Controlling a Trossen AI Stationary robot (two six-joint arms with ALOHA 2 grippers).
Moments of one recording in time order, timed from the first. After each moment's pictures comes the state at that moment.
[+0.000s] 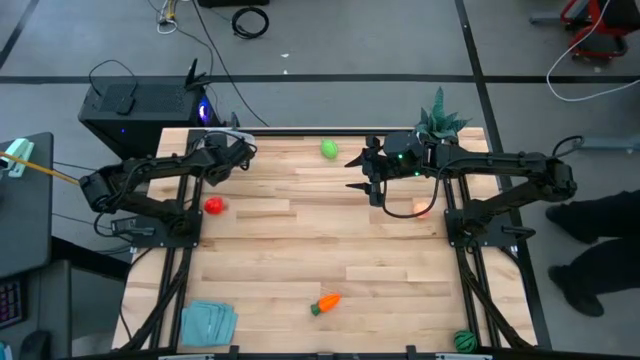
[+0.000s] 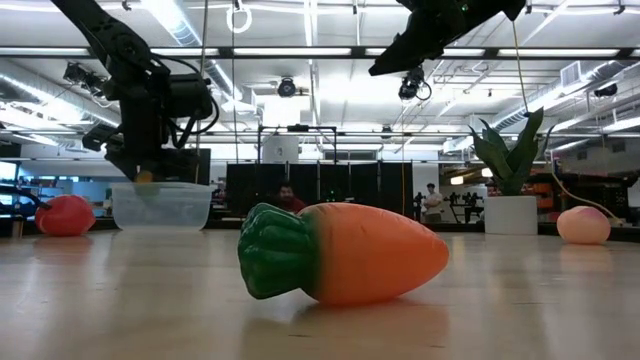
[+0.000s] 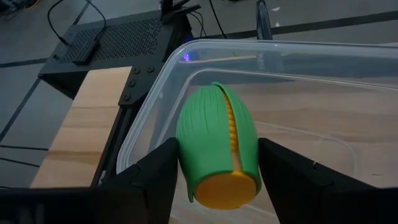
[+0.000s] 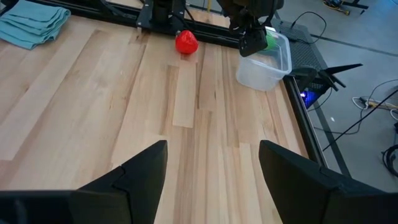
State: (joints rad) left arm 0.65 1.32 0.61 -0.48 -0.89 -0.80; right arm -0.22 1.24 1.01 -0.30 -0.10 -0.31
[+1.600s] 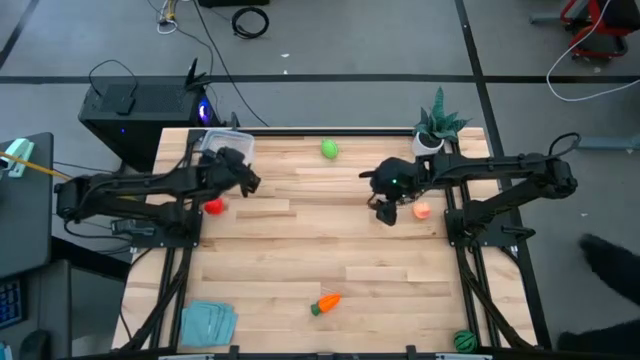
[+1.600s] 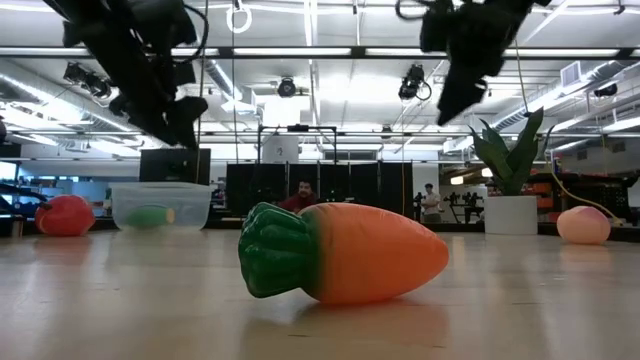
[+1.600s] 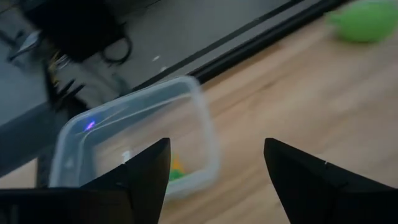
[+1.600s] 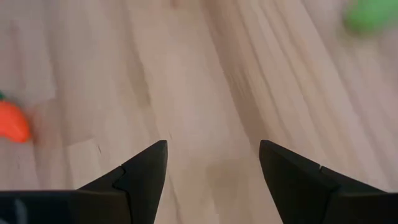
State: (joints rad) left arm 0.24 1.01 0.61 -0.48 -0.80 -0.46; right arm -0.09 1.24 1.01 -0.79 0.03 0.28
